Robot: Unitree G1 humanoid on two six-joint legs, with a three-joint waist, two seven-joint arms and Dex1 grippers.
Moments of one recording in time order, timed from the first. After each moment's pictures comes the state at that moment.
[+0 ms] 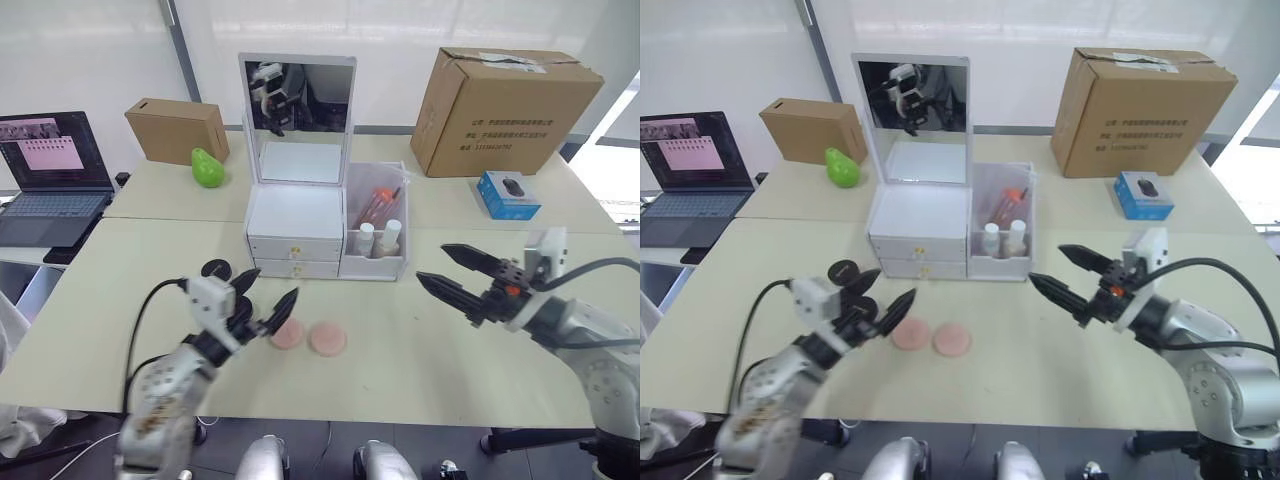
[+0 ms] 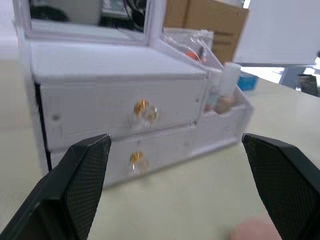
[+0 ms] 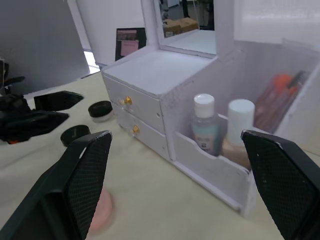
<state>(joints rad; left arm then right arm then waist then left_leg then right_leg) 0.07 0.16 -0.01 -0.50 -0.25 0.24 -0.39 -0.15 -0.61 -0.31 -0.44 0.77 0.67 0.78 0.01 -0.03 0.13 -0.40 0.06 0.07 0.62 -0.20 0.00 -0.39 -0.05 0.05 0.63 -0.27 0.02</state>
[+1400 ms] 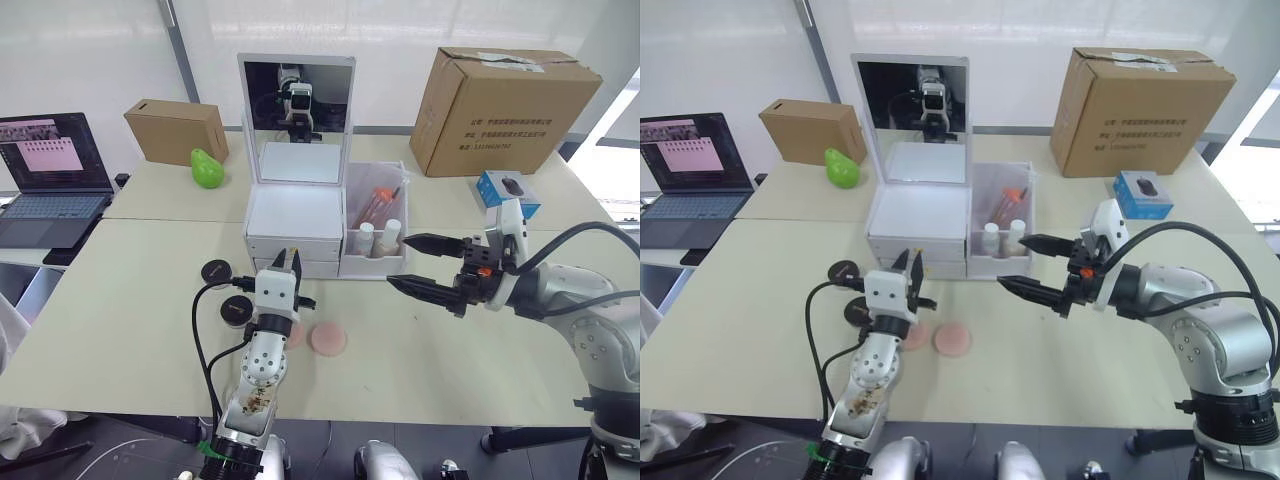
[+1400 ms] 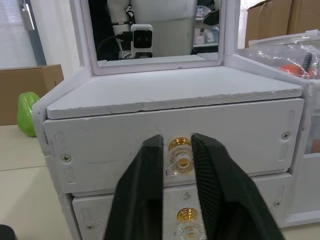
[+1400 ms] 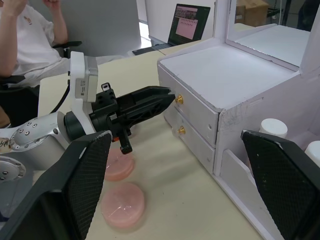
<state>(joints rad) -0.10 -0.05 -0.20 -0.07 0.14 -0.13 0.12 -0.35 -0.74 -0.17 -0.37 0.77 0.72 0.92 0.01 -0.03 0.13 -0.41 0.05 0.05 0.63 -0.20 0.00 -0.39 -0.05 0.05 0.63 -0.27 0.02</state>
